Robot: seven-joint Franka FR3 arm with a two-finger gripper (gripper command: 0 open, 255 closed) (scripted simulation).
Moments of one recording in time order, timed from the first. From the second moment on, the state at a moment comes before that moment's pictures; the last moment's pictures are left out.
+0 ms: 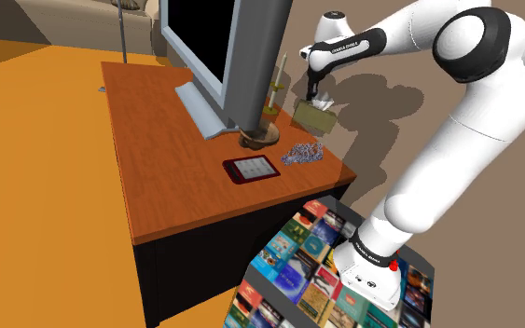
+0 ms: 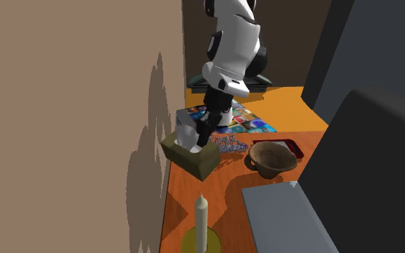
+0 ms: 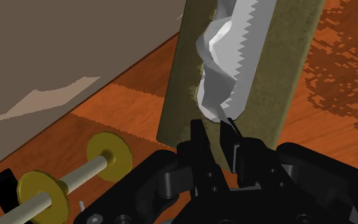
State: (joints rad) arm -0.12 0.02 -0.43 -2.06 -0.39 2.32 -0.95
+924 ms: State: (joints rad) arm -0.11 -0.03 -0.42 -1.93 -0.37 2.15 -1.00
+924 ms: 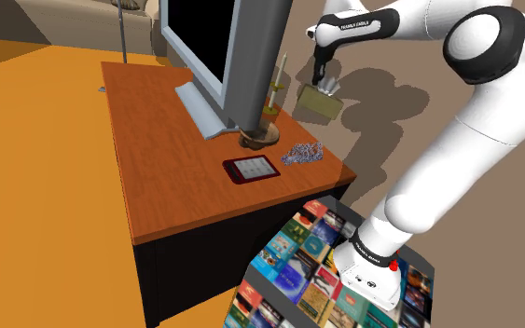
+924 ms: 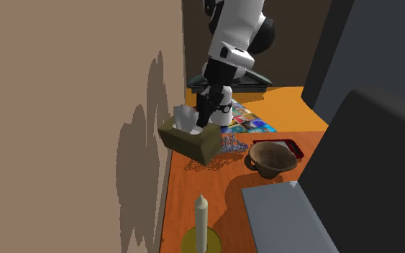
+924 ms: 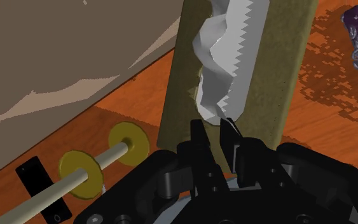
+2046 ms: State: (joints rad) arm 0.08 -0.03 -0.21 -1.80 -0.41 1.88 -0.67
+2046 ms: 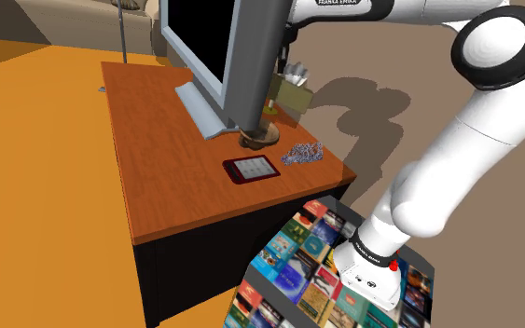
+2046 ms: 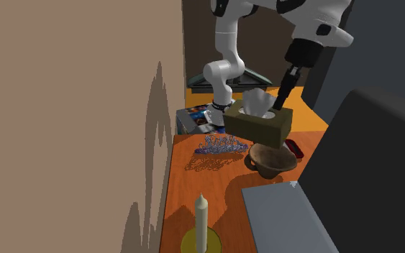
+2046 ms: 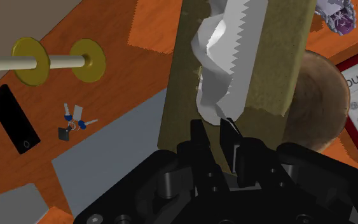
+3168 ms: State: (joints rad) arm 0.14 -0.03 -0.23 -1.84 -0.41 1.95 -0.52
